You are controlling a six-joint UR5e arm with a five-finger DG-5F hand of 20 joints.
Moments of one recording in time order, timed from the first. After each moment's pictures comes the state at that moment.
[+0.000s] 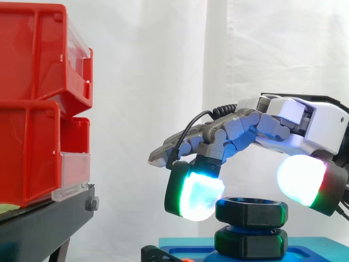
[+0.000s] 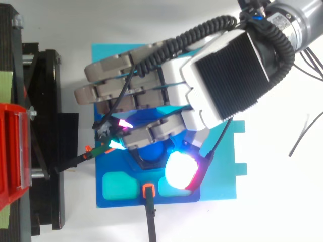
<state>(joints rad) -0.11 -2.37 -1.17 -2.39 -2.30 -1.58</state>
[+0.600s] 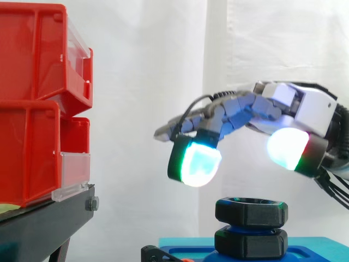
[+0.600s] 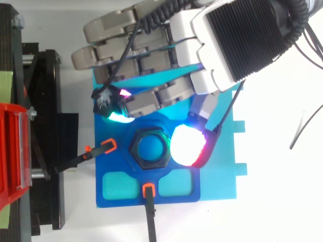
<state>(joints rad) -0.15 -2.37 -1.12 -2.36 -2.34 -1.51</state>
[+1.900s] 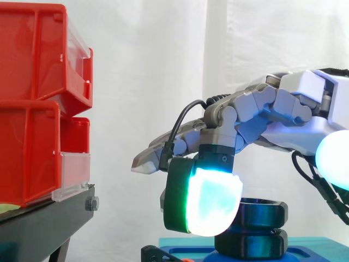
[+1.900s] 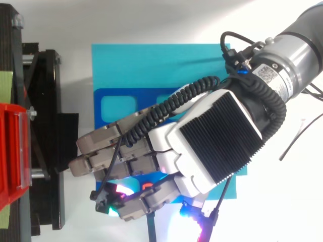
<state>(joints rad) -0.02 -2.37 -1.16 -2.41 -2.26 -1.46</state>
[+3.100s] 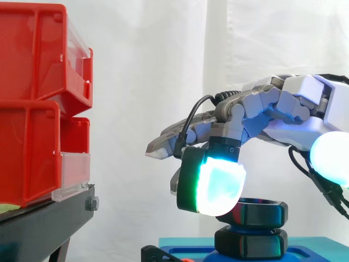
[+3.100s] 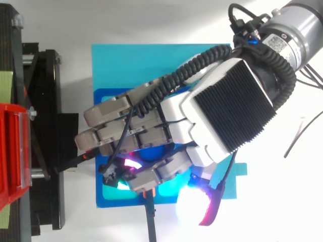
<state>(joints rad) -0.07 -2.37 -1.16 -2.36 -2.34 -1.47</state>
